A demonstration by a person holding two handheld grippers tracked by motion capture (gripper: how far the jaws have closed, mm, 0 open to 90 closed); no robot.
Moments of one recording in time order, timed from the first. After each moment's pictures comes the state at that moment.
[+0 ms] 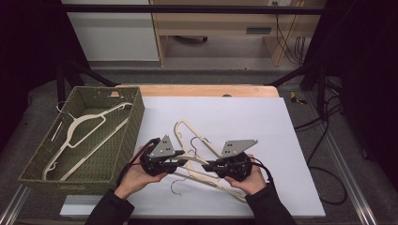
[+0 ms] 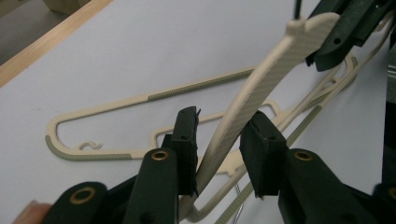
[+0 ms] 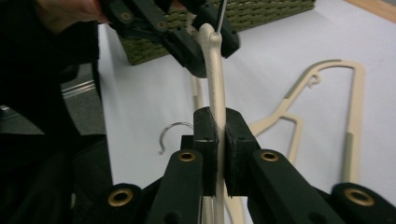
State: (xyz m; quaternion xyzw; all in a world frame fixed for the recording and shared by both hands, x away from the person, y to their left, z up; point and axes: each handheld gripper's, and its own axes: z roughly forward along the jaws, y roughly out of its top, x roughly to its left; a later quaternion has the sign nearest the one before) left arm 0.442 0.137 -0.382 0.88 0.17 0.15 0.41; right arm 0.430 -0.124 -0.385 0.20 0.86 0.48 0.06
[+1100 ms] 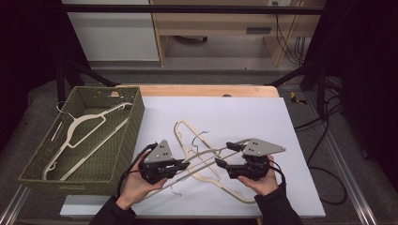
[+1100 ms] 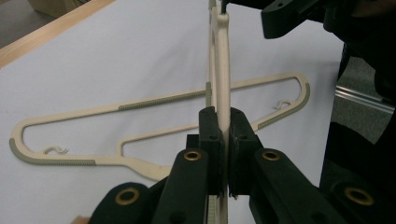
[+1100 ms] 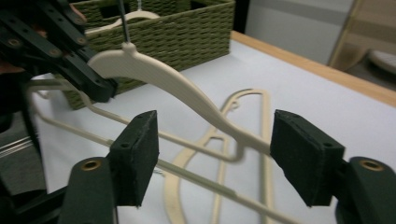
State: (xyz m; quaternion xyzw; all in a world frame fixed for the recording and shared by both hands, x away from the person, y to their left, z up) left arm 0.418 0.137 -0.367 0.86 0.20 0.11 0.45; right arm 0.421 -0.165 -0.382 0.27 0.78 0.54 0.17
